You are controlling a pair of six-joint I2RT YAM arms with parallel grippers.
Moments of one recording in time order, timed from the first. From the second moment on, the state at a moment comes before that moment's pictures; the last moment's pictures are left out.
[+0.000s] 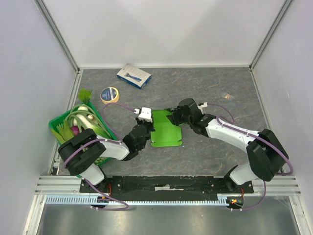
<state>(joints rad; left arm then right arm) -0.90 1.58 0.44 1.07 -0.65 -0.09 0.69 1.48 0.88 -0.07 0.17 1.84</state>
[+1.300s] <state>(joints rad) -0.93 1.60 0.42 1.11 -0.68 -0.05 0.69 1.54 0.95 -0.08 0.22 1.84</state>
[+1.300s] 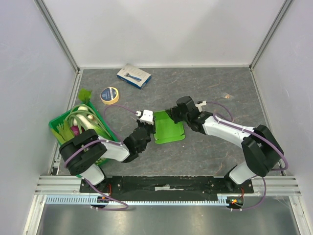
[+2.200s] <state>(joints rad) -0.61 1.09 0.37 0.26 -0.17 -0.51 0.63 1.53 0.53 0.56 0.13 1.61</state>
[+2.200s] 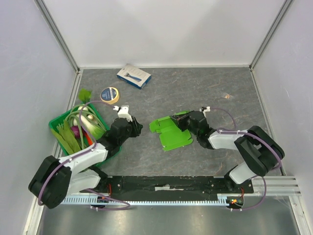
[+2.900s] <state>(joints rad) -0.52 1.34 0.38 0.51 0.09 -0.51 0.59 1.75 0.50 1.05 -0.03 1.44</state>
